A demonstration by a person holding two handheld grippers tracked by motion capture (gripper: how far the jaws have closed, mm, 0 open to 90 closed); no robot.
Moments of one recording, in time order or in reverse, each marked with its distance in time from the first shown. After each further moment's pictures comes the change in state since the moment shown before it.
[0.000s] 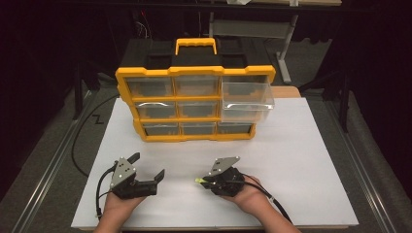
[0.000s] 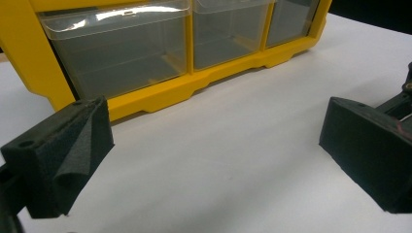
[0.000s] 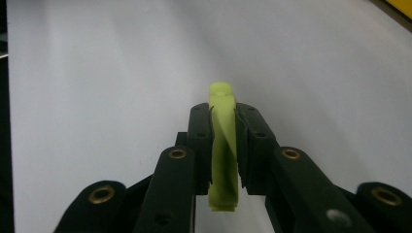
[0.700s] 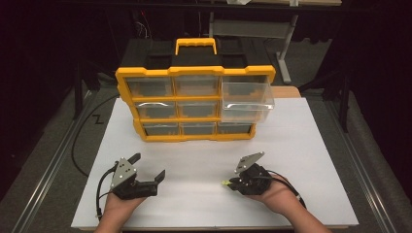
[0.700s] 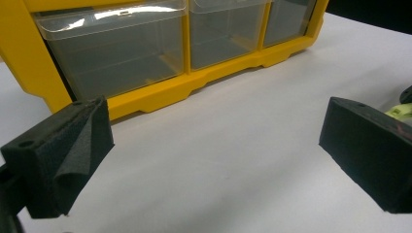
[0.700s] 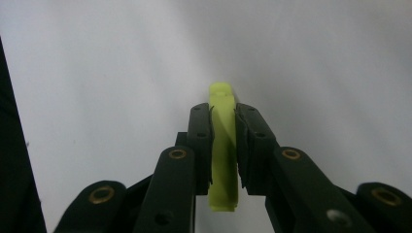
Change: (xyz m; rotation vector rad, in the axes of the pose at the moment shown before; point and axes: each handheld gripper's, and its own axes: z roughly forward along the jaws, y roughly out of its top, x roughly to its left) left arm -0.001 0.000 0.000 -0.001 -0.004 0.002; right arm -0.028 -0.035 -0.050 0.161 0.001 0.056
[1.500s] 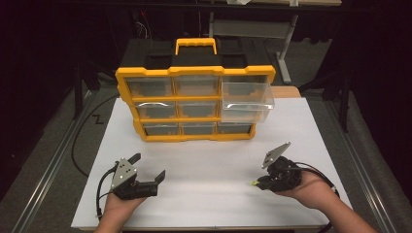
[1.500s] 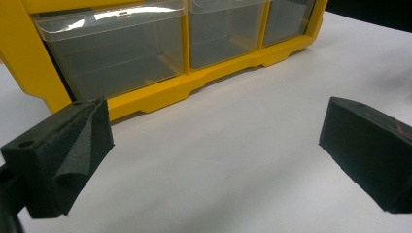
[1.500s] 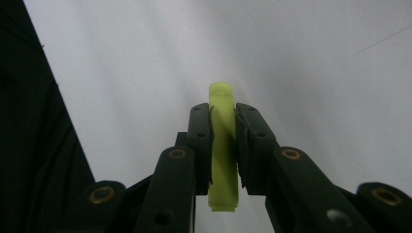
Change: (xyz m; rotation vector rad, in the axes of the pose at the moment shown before) left arm -0.001 0.000 0.000 0.002 0.000 0.007; right arm -0.027 -0.022 -0.065 0.163 0.022 0.006
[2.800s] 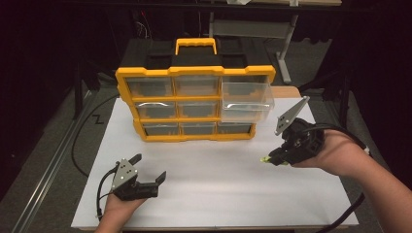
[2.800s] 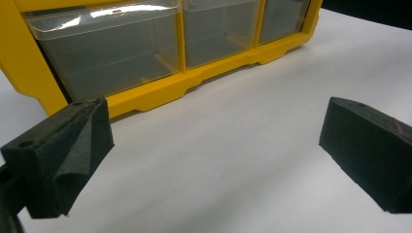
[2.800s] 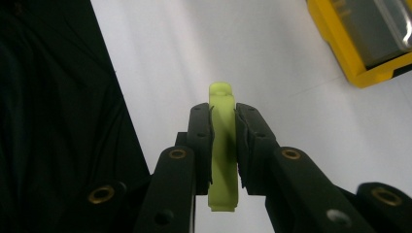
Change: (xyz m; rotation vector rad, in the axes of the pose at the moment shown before) left arm -0.002 0.000 -0.001 0.005 -0.011 0.007; right arm -0.003 0.064 -0.119 0.041 0.021 -0.097
